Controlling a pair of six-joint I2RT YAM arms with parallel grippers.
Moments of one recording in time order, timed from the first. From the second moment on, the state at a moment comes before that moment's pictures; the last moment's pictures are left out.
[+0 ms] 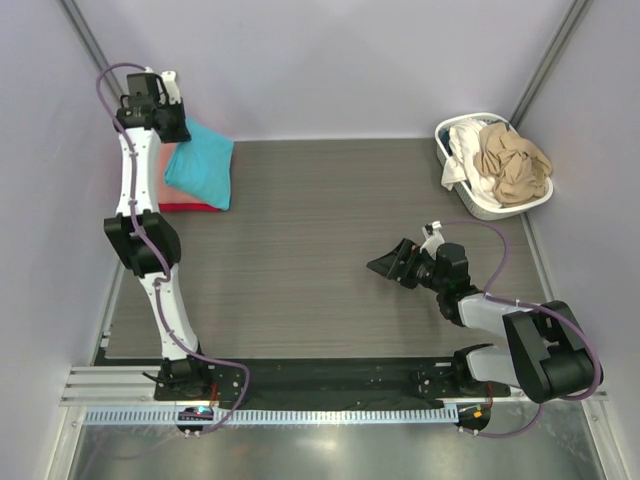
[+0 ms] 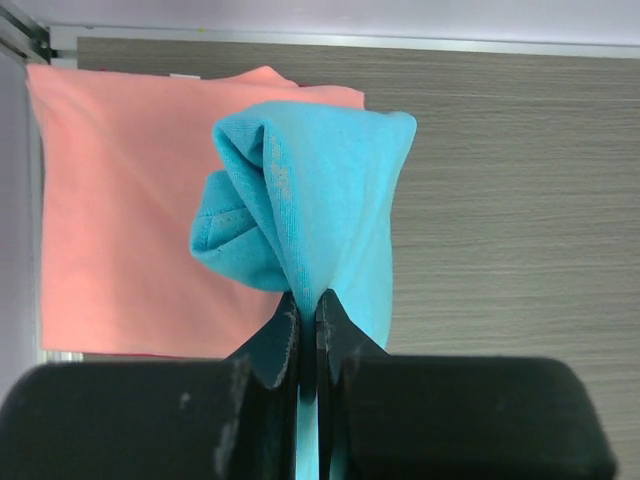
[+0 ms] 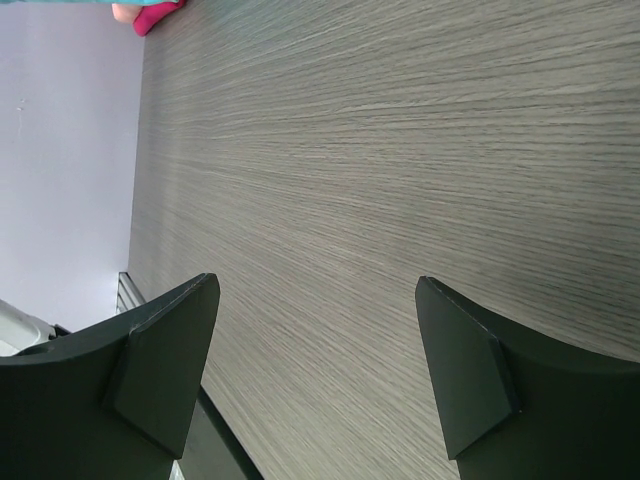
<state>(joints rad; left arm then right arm) 0.14 2.22 2.43 -0.92 0.18 0.02 0.24 1.26 0.24 0.62 -0.51 0.80</state>
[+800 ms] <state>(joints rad) 0.25 2.47 2.42 -0.60 0.02 0.15 0.24 1.31 0.26 0.63 -0.52 0.81</state>
